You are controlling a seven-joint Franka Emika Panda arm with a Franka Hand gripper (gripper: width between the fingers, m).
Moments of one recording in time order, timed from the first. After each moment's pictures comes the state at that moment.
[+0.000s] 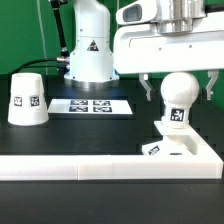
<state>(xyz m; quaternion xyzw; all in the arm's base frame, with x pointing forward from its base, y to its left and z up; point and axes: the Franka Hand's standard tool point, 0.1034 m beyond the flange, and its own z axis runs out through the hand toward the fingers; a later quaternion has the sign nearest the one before) 0.610 0.104 0.107 -0.98 0.20 -0.05 0.06</state>
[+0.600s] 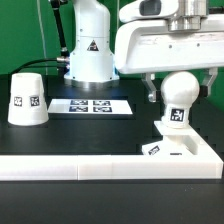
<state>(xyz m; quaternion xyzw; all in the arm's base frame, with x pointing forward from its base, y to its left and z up) 0.613 0.106 0.111 -0.99 -0.12 -0.09 0.03</state>
